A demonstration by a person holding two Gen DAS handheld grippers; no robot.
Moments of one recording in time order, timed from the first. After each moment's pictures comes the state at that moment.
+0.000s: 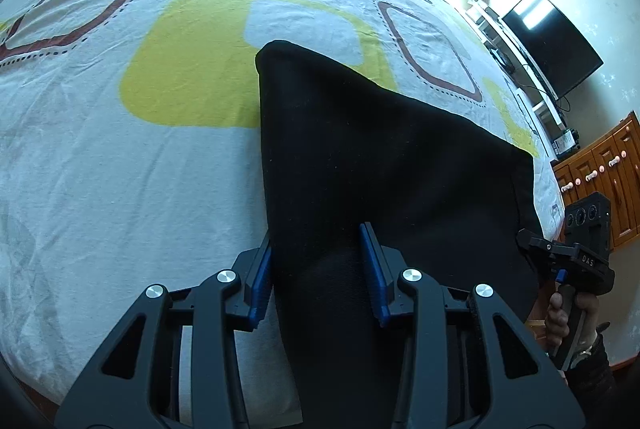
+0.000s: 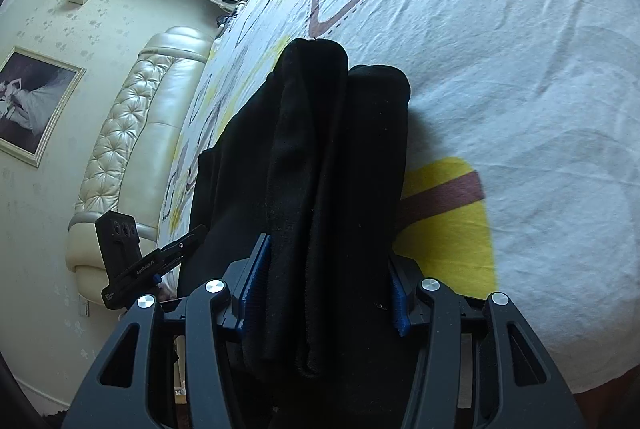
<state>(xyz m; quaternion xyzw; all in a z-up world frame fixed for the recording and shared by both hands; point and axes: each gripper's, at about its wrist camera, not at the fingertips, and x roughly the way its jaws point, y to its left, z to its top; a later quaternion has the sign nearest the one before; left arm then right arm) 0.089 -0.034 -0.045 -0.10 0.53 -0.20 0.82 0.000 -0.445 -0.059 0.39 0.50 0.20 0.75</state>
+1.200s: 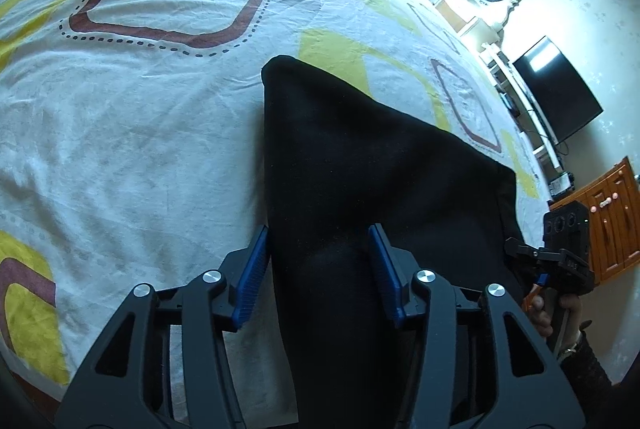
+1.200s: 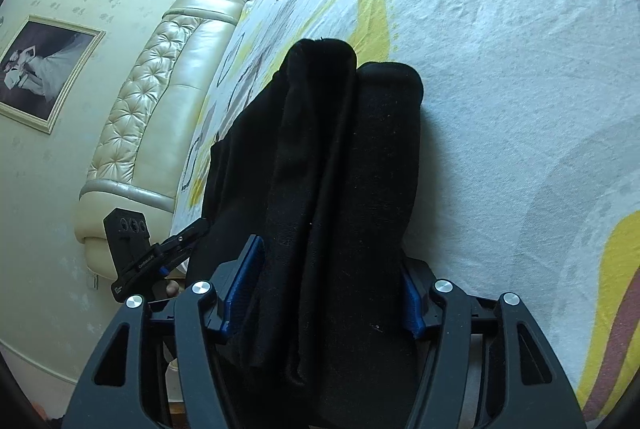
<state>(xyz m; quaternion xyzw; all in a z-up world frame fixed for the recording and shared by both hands) 0.091 0.100 -0.032 -0.17 0.50 -0.20 0.83 0.035 -0.348 -0.052 0.37 0.51 0.27 0.73</state>
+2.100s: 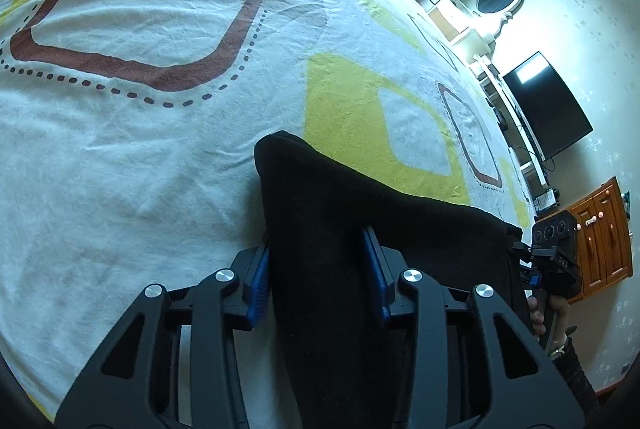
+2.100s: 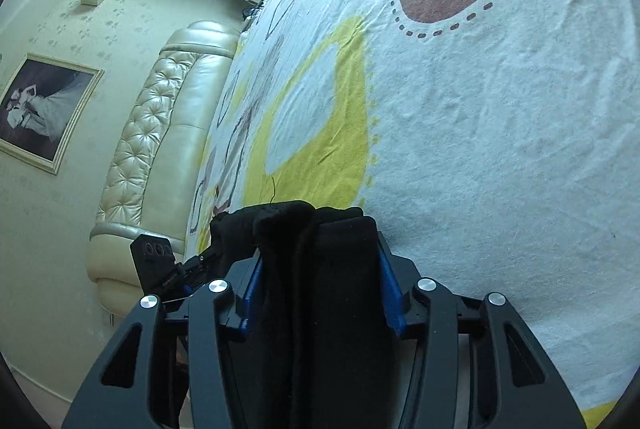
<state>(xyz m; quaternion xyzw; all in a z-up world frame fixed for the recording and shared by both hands) 0.174 0.094 -0.054 -0.18 0.49 -0.21 0.82 0.094 -0.367 -0.067 0.42 0.48 0.25 0.73</state>
